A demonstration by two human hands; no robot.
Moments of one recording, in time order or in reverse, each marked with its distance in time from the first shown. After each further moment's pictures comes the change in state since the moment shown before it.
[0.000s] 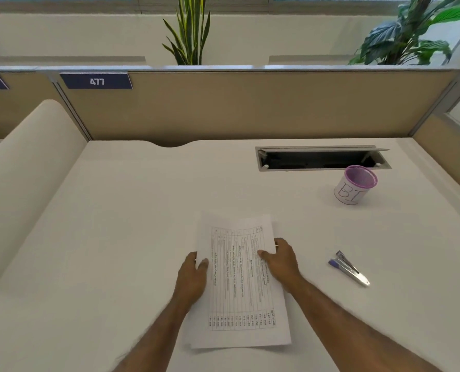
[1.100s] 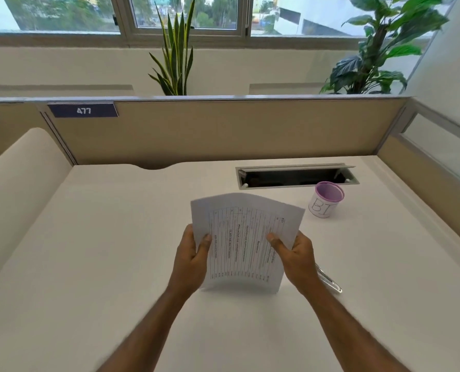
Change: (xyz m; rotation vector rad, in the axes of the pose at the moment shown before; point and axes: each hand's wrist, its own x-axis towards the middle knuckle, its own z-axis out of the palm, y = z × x) left_hand -0.033 0.099 0.007 -0.282 -0.034 0.587; right_hand -0.055 -0.065 -0.085 0.294 0.086 -0.416
